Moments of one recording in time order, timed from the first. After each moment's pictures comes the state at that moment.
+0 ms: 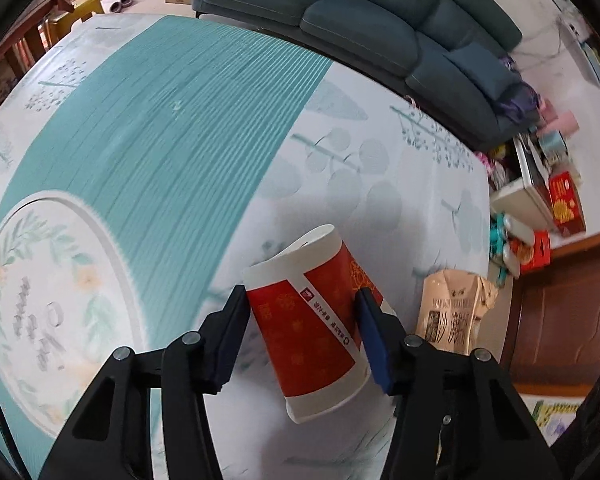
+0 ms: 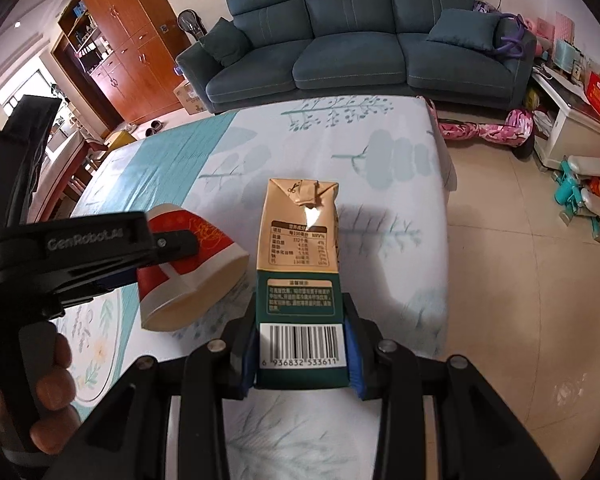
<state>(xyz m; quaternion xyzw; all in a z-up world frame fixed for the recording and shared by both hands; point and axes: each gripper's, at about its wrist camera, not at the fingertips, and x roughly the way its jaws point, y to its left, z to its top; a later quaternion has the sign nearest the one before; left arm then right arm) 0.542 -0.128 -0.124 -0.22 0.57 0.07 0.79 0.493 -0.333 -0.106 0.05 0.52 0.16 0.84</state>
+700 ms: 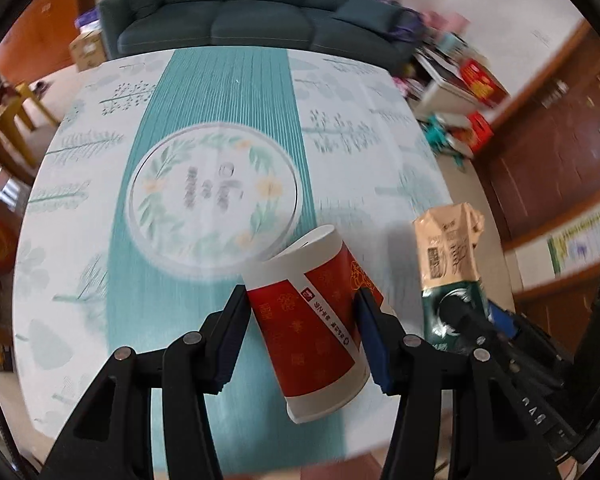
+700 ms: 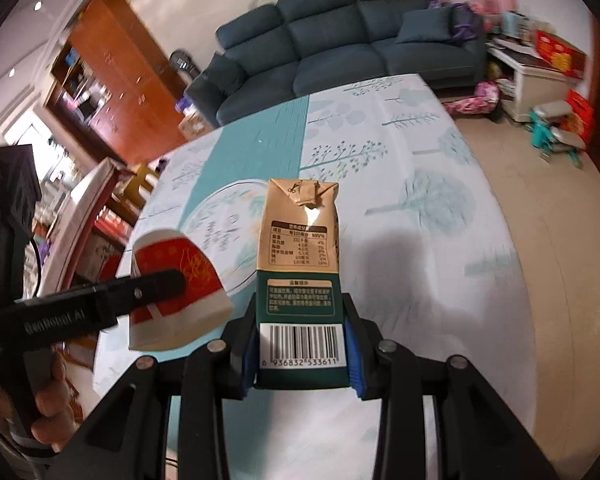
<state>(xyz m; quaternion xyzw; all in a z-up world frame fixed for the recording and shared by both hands) 0.276 -0.019 -0.021 -0.06 0.56 -0.13 0.81 0.231 -0.234 -0.028 0.14 0.47 0.11 0.86</state>
